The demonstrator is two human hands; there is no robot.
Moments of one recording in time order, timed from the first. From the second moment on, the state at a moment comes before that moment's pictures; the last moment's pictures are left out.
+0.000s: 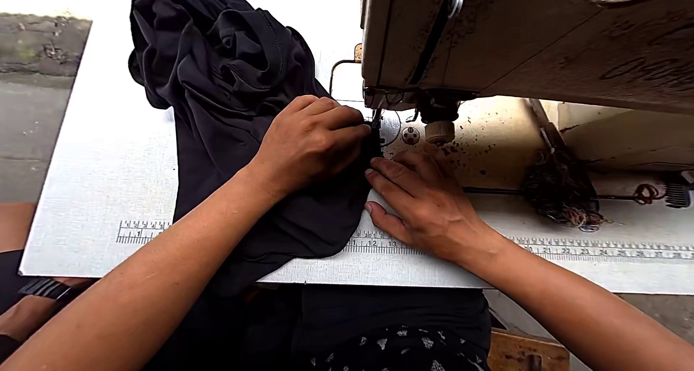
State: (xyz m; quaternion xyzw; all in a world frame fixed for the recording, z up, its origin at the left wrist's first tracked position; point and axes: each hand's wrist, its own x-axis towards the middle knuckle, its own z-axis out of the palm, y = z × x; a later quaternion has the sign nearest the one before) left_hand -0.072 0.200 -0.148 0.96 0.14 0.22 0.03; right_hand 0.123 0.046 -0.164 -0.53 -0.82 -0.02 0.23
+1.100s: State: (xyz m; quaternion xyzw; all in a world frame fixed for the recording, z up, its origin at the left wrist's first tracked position) left_hand -0.073 0.179 -0.150 0.95 0.21 0.21 0.07; right_hand 0.124 0.042 -0.156 -0.53 -0.82 -0.04 0.20
